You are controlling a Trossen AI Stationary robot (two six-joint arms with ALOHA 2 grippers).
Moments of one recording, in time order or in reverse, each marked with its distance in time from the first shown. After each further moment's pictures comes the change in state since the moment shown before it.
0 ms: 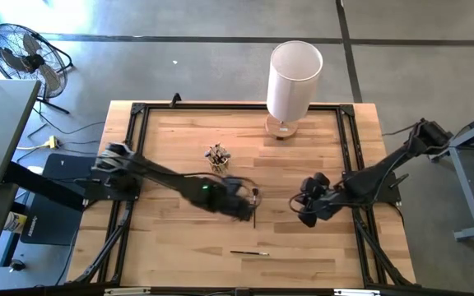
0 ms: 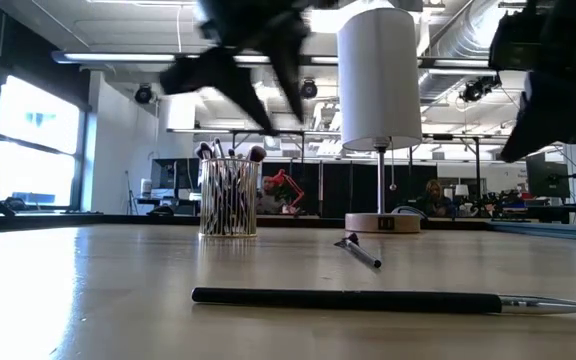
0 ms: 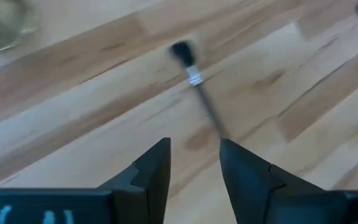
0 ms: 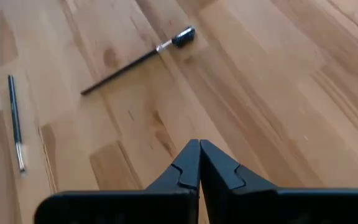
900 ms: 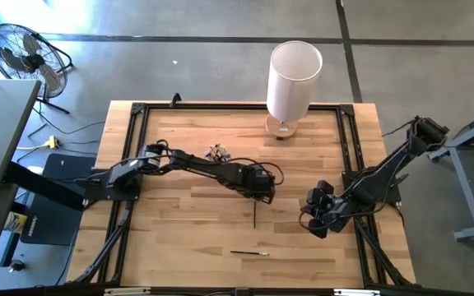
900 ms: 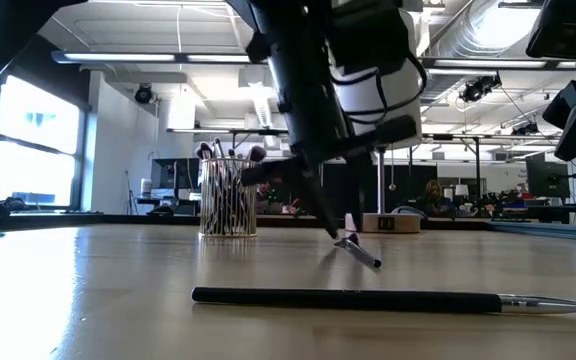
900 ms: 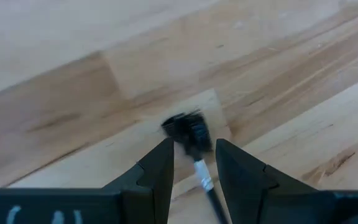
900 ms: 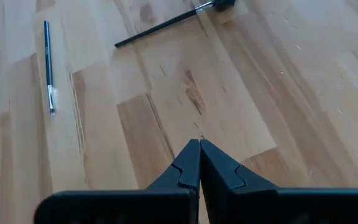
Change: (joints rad) left arm 0.227 0.368 0.252 0.044 0.219 0.112; right arm 0.164 -0.011 -0.008 -0.036 0.003 0.025
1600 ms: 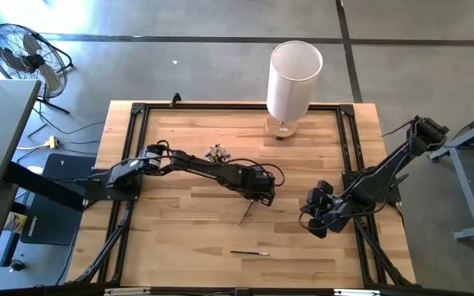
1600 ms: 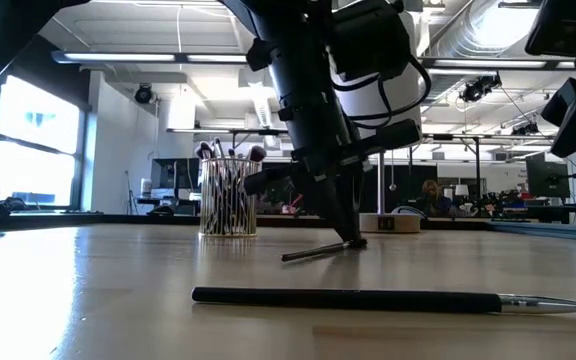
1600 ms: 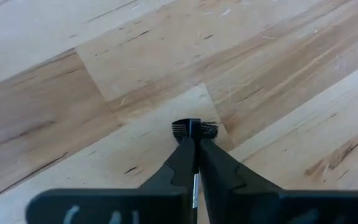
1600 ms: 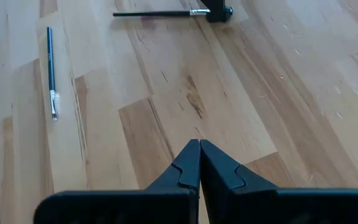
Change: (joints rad) left arm -0.005 0.027 -0.020 0.040 0.033 0.050; right arm 0.006 0.000 0.001 0.010 0.017 0.000
